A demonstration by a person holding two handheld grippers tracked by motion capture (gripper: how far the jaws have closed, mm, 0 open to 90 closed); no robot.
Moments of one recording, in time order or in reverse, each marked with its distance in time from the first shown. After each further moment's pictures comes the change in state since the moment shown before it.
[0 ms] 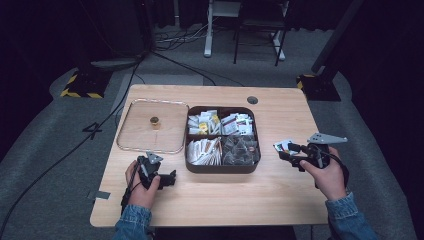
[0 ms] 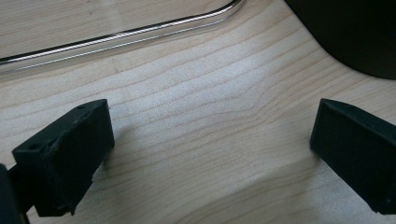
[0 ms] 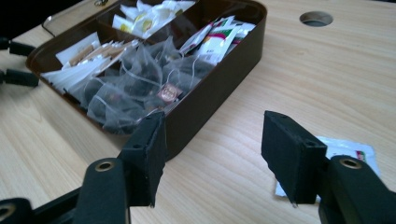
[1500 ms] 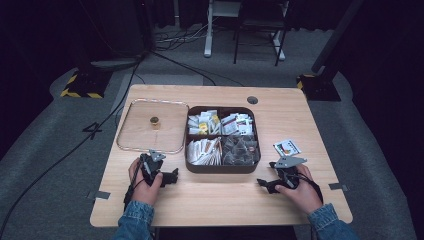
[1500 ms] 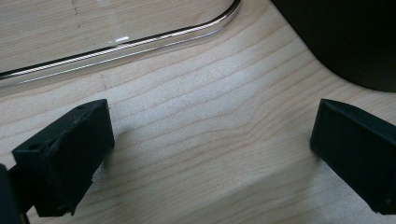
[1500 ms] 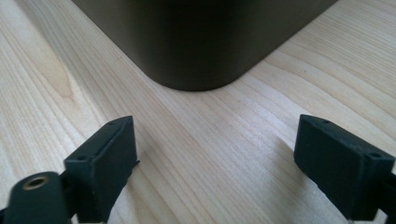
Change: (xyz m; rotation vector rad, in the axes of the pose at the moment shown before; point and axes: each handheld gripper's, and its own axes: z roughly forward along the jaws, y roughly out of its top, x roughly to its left) left arm -0.003 0.007 0.006 0.001 -0.009 0.009; right arm 0.035 -0.063 0.071 0.160 0.032 -0.218
